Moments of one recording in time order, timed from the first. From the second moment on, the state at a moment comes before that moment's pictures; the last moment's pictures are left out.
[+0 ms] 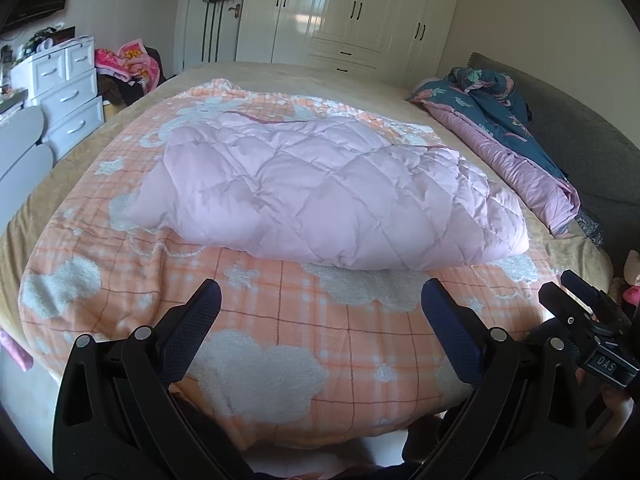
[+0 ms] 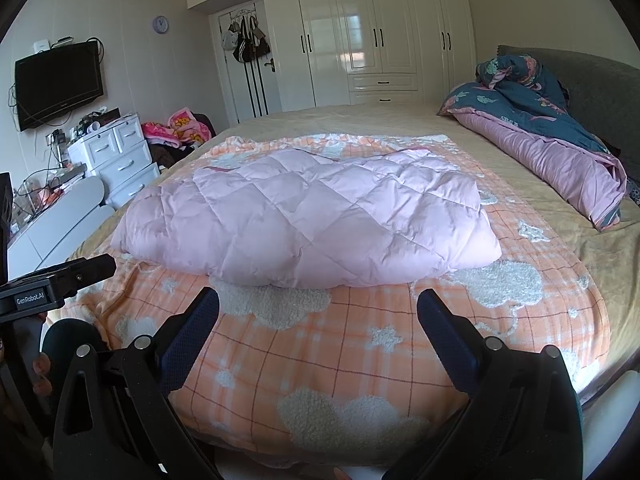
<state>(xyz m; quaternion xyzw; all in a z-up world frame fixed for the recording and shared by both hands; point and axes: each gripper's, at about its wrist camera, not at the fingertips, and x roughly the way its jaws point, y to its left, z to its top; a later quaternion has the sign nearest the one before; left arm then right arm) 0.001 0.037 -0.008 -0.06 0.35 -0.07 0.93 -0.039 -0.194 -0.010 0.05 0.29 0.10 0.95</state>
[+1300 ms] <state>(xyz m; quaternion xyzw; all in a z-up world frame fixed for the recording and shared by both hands) -0.002 0.038 -0.005 -0.06 0.35 -0.07 0.93 -0.040 -0.195 -0.008 0.04 0.29 0.10 0.95</state>
